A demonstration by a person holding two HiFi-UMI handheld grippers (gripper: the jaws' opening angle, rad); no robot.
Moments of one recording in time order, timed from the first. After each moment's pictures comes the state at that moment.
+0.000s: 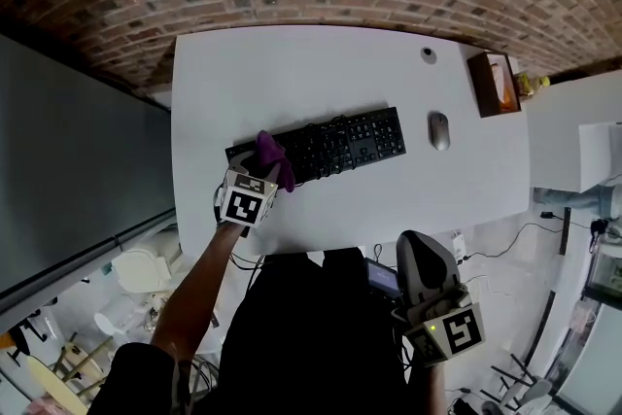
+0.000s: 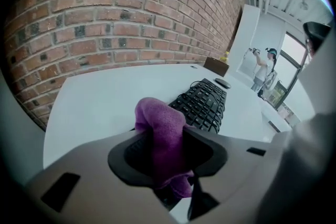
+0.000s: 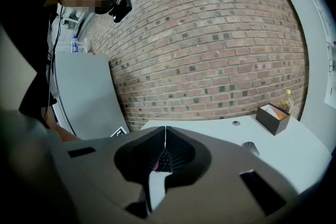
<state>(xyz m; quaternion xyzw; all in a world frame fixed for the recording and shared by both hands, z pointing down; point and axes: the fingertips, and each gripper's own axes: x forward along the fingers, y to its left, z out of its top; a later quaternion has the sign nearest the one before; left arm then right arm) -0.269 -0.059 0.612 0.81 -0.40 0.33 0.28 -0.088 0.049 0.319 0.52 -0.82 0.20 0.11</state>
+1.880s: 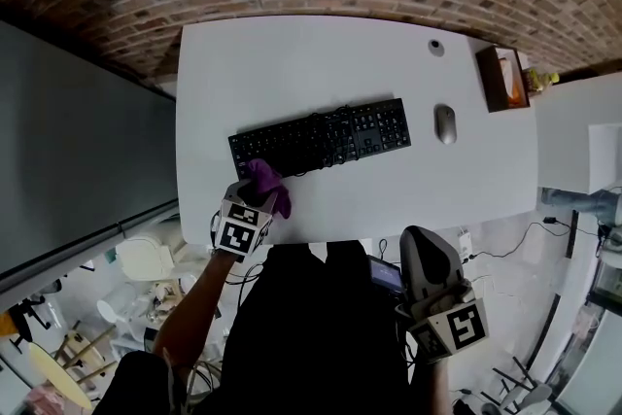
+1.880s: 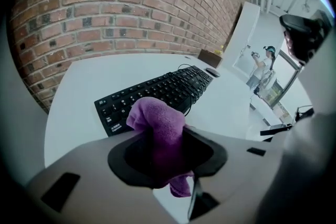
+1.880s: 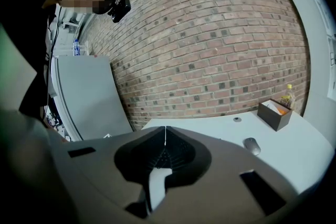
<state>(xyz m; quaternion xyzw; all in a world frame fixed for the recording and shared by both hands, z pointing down) -0.278 0.028 0.611 0.80 -0.38 0.35 0.31 -0.076 0.058 0.326 0.50 -0.83 0.21 0.11</state>
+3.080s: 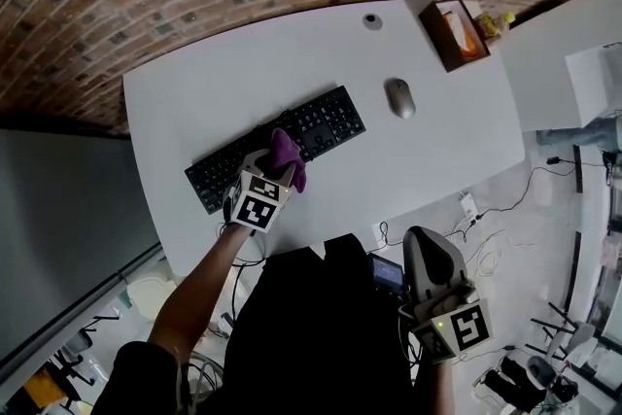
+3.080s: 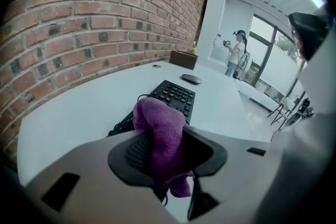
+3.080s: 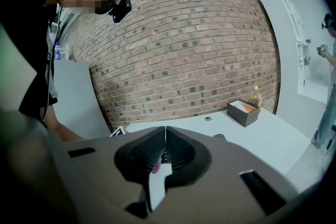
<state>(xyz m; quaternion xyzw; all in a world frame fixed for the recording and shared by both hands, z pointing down) -0.128 -0.054 0.594 0.87 -0.27 0.37 0.20 0.009 0.080 0.322 0.60 -0.76 0.22 0.09</state>
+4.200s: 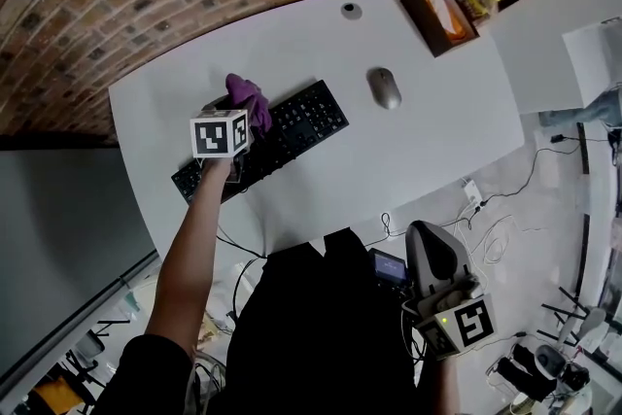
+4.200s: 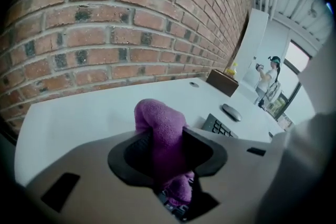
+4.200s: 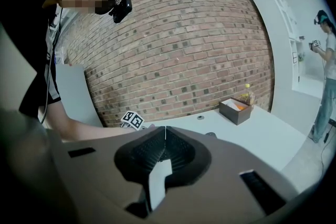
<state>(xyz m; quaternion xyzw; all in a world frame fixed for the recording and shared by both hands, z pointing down) -0.135 -0.196 0.578 0.82 -0.39 0.30 0.30 0.054 0.088 0.328 0.62 -0.75 0.23 0.08</state>
